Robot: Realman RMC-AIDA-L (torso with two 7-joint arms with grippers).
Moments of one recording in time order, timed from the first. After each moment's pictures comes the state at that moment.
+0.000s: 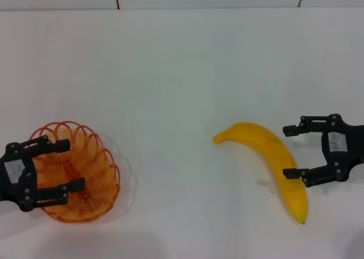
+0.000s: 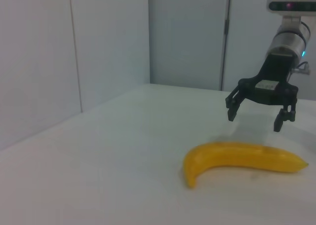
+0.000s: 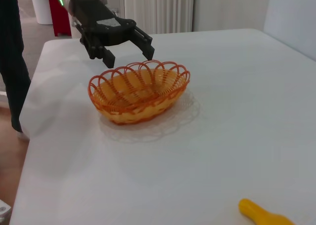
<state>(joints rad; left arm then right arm) -0.40 -2.04 0.26 0.65 2.34 1.83 -0.91 0.47 2.00 -0.59 -0.72 -2.28 -1.74 1.04</state>
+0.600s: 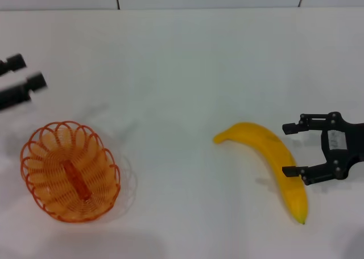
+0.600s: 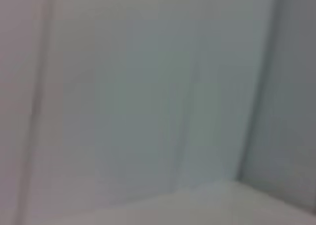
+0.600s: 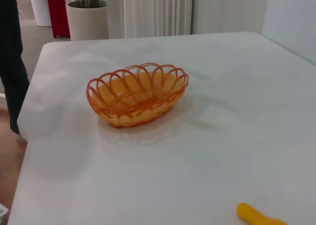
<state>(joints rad) -0.44 -2.02 0.20 0.75 2.06 1.81 -1.40 0.48 2.00 -0.59 -0.72 -2.27 -1.74 1.04</state>
